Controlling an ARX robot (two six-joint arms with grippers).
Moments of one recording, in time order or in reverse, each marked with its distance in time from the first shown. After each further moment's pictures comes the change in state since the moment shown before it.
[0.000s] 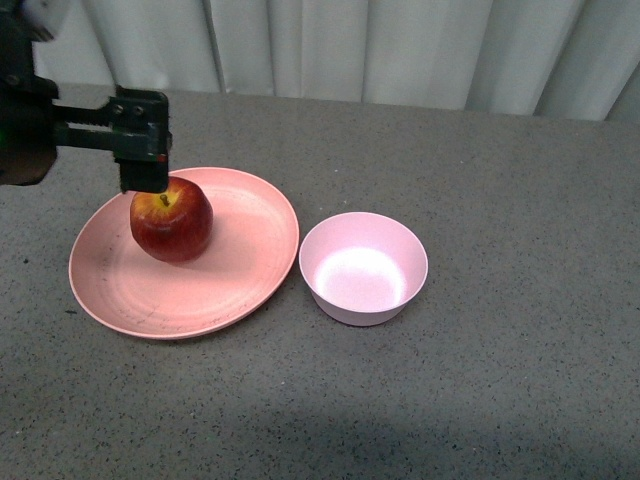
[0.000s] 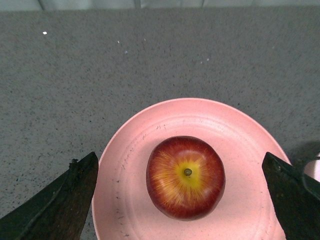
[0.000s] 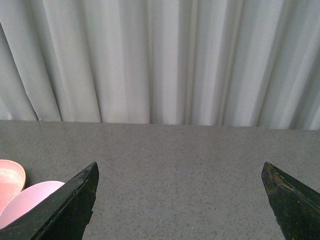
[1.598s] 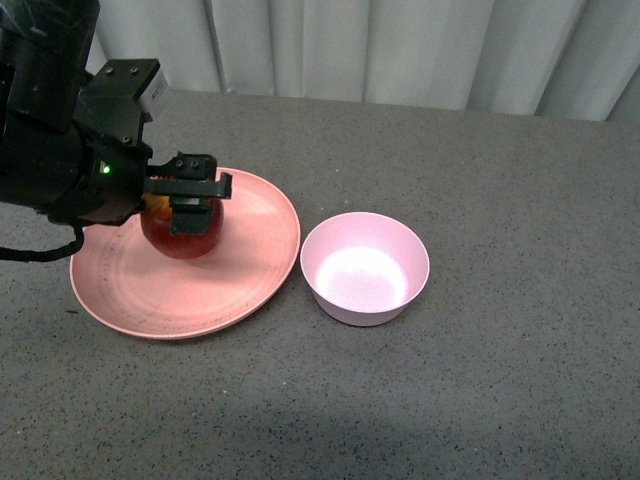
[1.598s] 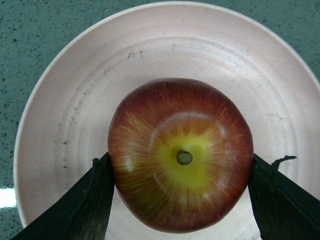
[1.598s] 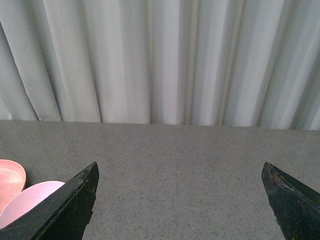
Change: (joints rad) left arm -0.054 0.216 0.257 -0.356 0.050 -0.100; right arm 0.000 0.000 0.000 0.000 0.000 0.000
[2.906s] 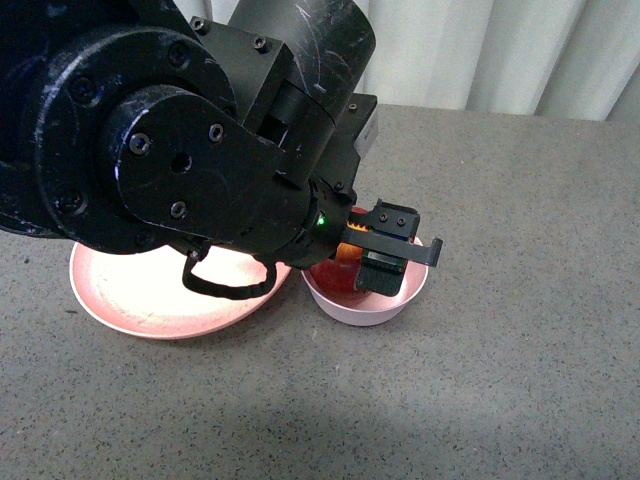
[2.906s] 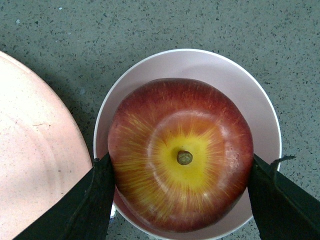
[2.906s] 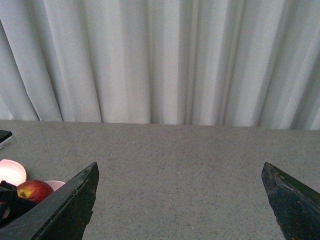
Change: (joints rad) left arm -0.335 0.103 0.119 -0.024 -0.002 -0.062; right arm 0.000 0.000 0.000 0.000 0.000 0.000
